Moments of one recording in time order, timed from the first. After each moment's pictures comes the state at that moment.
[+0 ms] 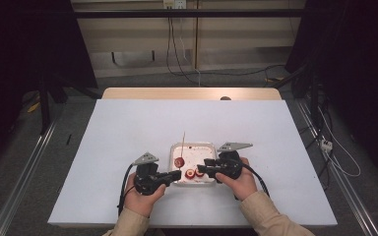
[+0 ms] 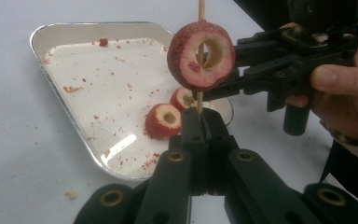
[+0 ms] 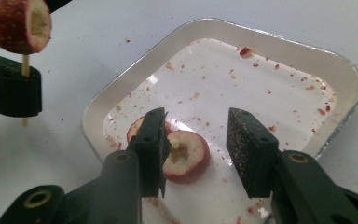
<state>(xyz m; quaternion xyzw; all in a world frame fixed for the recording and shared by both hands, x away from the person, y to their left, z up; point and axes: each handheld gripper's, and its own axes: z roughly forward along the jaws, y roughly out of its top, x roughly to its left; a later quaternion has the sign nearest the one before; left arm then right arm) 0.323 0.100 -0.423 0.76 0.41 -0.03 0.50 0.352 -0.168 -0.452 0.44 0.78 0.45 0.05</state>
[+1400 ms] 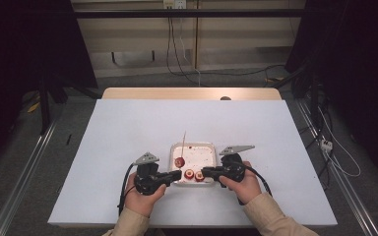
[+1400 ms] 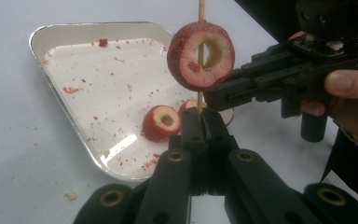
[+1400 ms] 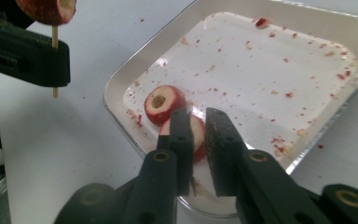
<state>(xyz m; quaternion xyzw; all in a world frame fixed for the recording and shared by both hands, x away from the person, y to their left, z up) 0.323 0.099 -0.423 0.76 0.41 -0.03 0.49 0.338 -0.177 -0.446 0.44 0.78 0.44 0.01</state>
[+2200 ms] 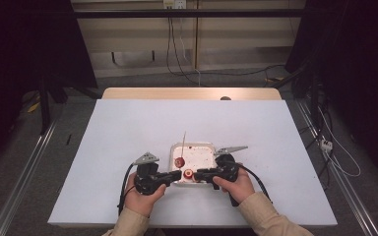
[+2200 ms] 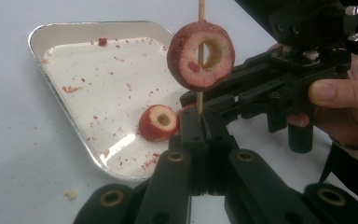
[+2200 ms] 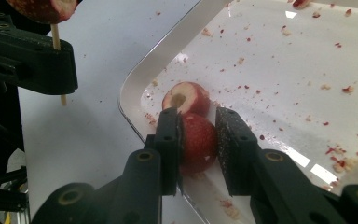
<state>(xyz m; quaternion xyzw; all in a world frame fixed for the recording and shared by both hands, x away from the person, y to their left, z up) 0.324 0.100 -0.422 0.76 0.41 -0.03 0.50 0.346 -0.161 -0.462 0.44 0.77 0.45 -0.04</state>
